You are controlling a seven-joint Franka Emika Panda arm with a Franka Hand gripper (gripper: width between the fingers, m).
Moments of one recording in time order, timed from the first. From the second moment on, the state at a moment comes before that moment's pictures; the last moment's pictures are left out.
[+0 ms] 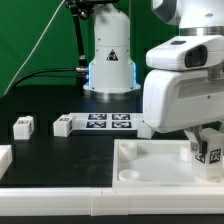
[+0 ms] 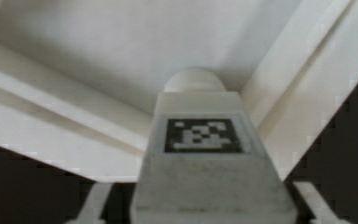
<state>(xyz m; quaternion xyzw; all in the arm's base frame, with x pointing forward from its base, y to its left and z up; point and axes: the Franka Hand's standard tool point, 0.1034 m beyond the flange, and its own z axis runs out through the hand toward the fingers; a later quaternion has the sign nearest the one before) 0.628 0.115 0.073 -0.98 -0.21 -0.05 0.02</state>
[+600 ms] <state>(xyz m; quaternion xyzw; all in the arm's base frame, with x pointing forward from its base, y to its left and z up) 0.629 0.114 0.072 -0.98 0.19 -0.03 0.05</state>
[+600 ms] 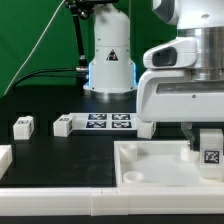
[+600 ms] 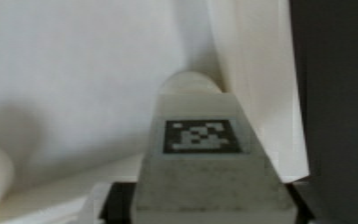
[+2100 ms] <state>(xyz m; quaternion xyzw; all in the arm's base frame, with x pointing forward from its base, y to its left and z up) 0.626 0.123 0.071 -0.96 0.29 -0.02 0.06</state>
